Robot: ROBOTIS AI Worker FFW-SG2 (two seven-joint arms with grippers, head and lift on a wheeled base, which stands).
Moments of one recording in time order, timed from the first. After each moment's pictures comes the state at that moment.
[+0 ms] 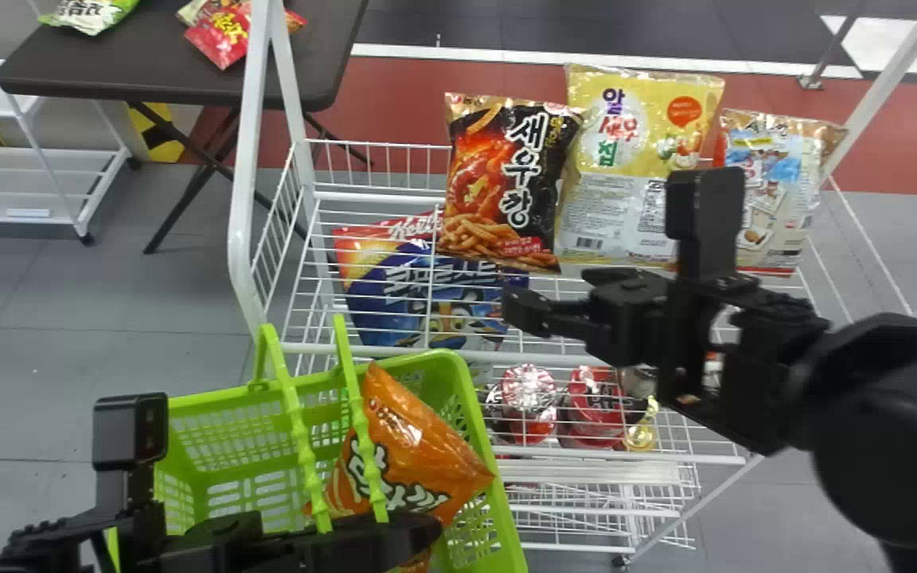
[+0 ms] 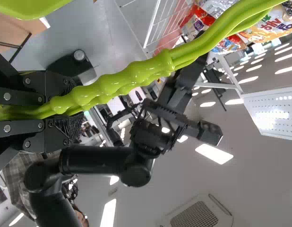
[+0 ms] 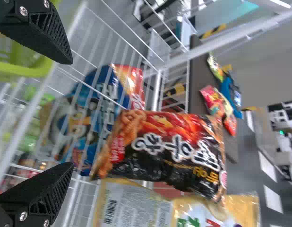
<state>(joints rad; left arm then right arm) 0.43 0.00 0.18 -2.12 0.17 1.17 -1.57 0.06 -0.27 0.17 -2.15 -0.50 0.97 -0.02</state>
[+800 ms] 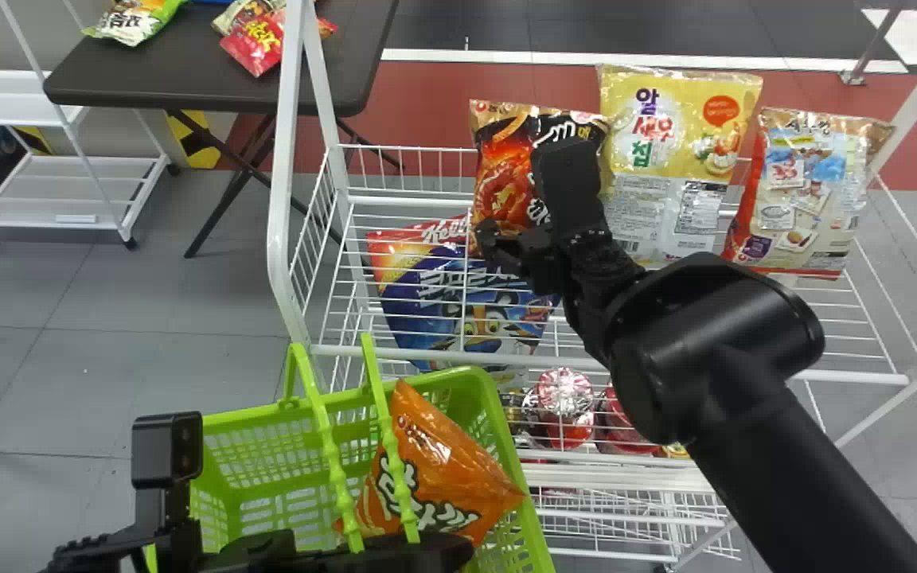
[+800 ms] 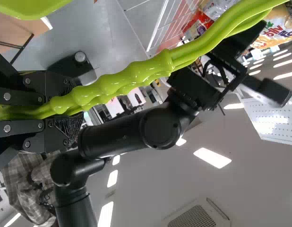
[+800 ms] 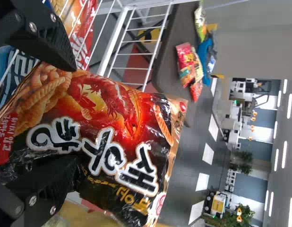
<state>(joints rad) 0.47 0.00 0.20 -2.14 0.17 1.17 -1.57 -0.28 -0.13 0.50 -1.54 -0.15 0.60 -0.19</state>
